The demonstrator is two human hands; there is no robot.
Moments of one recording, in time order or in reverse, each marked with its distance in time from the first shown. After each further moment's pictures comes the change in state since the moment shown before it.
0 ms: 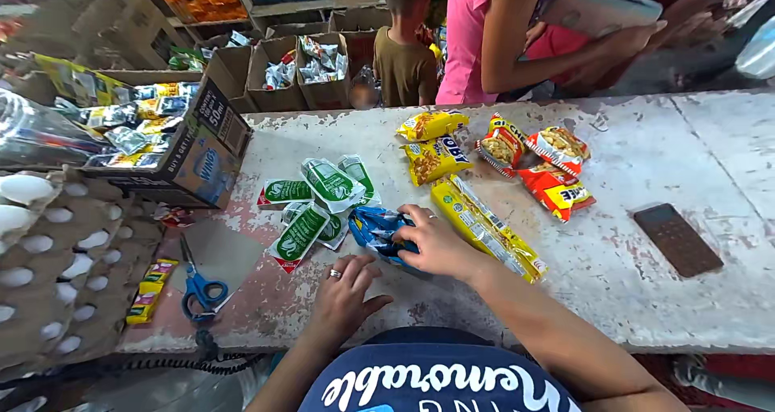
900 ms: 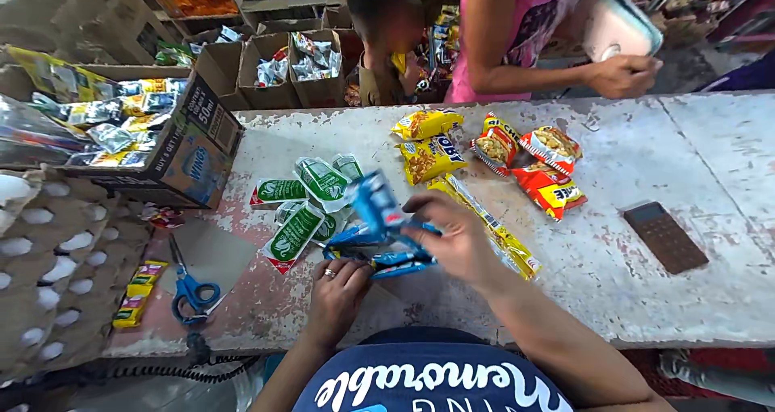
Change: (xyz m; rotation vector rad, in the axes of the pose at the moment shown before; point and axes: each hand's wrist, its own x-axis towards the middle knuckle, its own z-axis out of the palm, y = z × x) left_hand -0.001 -0.005 0.017 0.062 0.187 0.004; right_hand -0.026 -0.025 -0.024 0.429 0.580 -0.271
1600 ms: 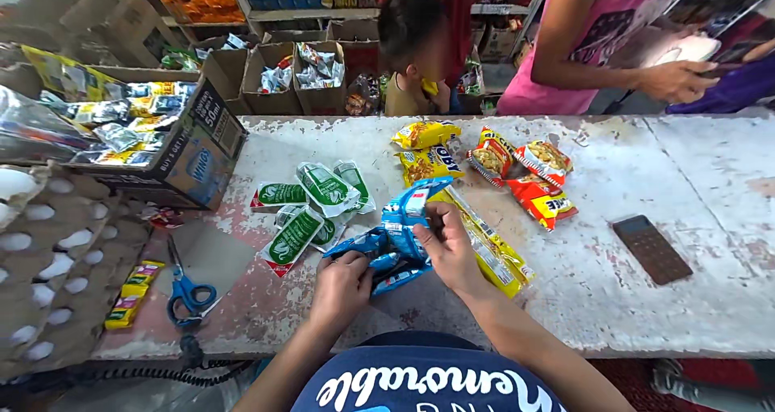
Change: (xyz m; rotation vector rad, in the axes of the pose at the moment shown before) left_hand 0.036 0.015 -0.018 -0.171 -0.309 -0.308; right_hand -0.024 0.032 0.022 0.285 0.189 0.148
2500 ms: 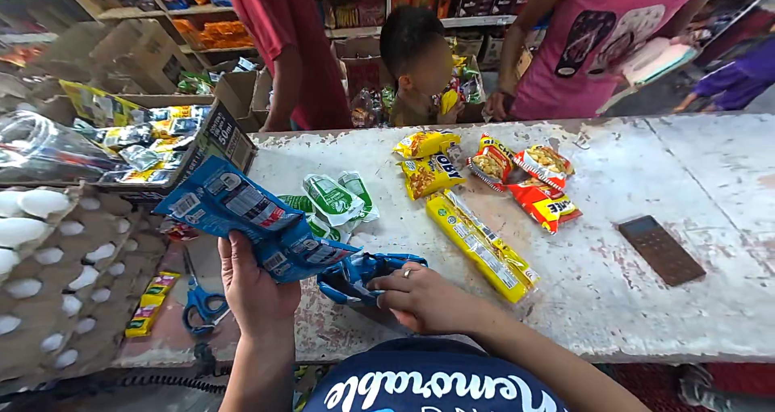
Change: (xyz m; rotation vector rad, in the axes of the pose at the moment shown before) left_hand 0.021 -0.001 -0.083 -1.404 0.791 -0.001; right_hand -0.022 -0.004 0.007 -0.561 -0.788 -0.569
